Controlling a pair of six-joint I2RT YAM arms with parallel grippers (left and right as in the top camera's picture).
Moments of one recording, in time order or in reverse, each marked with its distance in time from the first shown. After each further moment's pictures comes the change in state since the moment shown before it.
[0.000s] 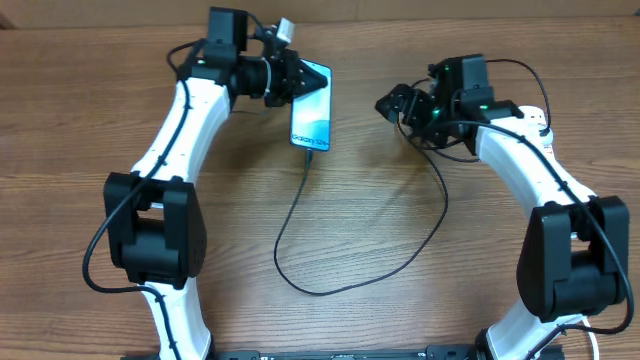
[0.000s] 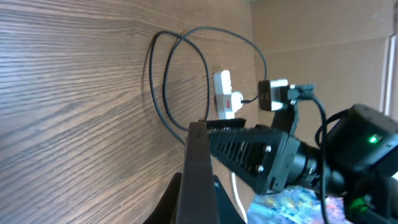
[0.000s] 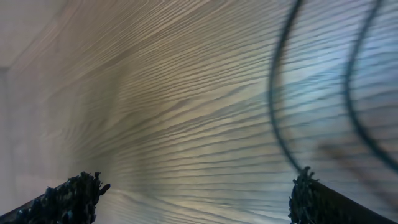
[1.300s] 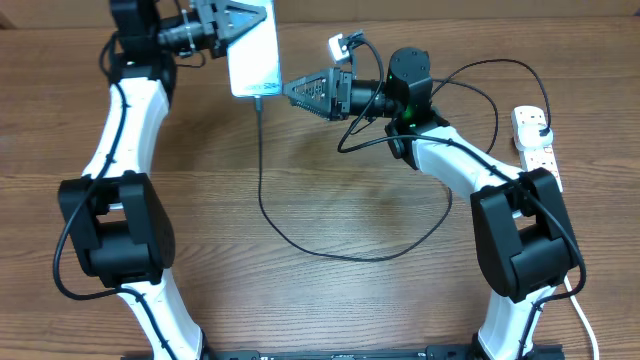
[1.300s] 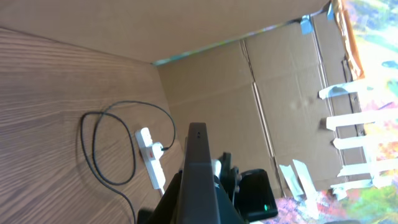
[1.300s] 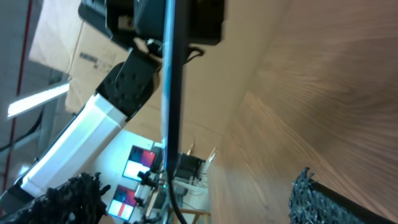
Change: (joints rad) left arm 0.249 -0.002 -0.005 0.721 0.369 -0.548; right arm 0.240 0.157 -0.007 1.144 -0.673 0.600
